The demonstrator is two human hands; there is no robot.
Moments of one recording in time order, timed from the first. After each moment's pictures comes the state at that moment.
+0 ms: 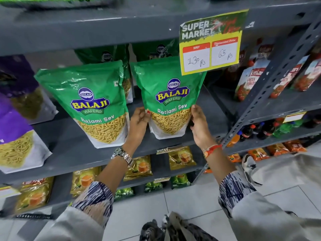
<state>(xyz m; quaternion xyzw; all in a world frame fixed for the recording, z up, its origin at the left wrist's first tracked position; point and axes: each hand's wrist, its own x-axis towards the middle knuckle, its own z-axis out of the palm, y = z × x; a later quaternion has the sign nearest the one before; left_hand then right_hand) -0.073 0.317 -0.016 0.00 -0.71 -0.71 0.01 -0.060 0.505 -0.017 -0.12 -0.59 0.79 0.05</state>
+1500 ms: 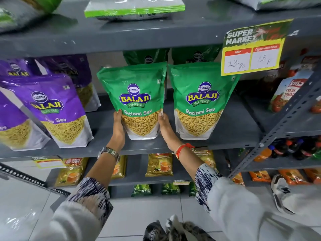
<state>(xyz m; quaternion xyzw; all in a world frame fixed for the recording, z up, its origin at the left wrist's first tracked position) -0.051 0.172 -0.019 0.21 -0.58 -0.78 0.11 -0.051 0.332 -0.021 0.01 -0.70 0.70 -0.12</state>
